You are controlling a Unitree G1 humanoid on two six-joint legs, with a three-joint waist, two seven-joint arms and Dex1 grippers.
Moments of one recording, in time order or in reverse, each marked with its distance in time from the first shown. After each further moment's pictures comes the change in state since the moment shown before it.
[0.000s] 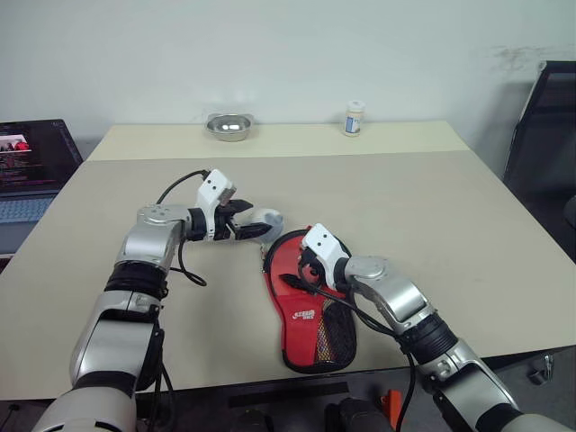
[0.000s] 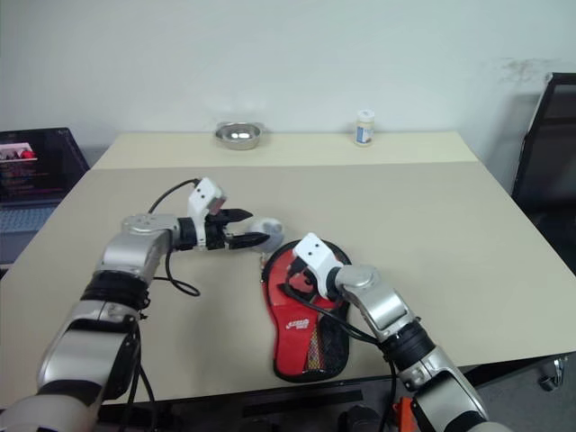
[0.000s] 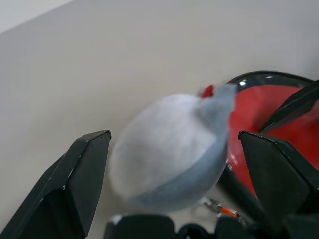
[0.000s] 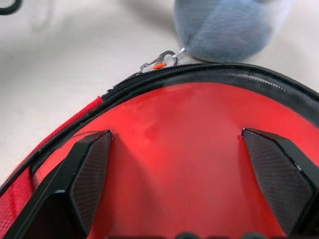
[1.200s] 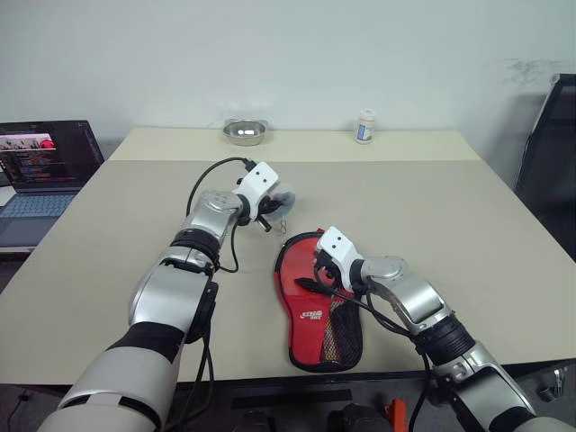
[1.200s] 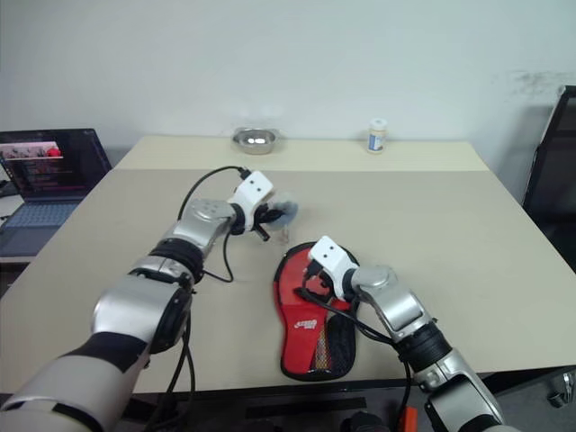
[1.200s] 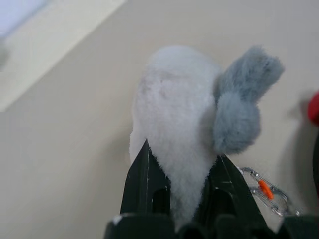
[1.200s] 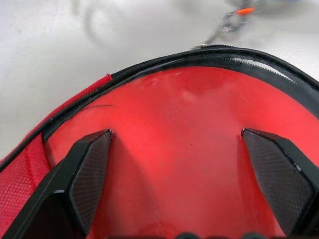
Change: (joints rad) left arm -0.327 -0.256 -0.053 0.565 0.342 -0.305 0.467; right arm 0.038 -0.090 -0.016 -0.024 -0.020 0.039 0.087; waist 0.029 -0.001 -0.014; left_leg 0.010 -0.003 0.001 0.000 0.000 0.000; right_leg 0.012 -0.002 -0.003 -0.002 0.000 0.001
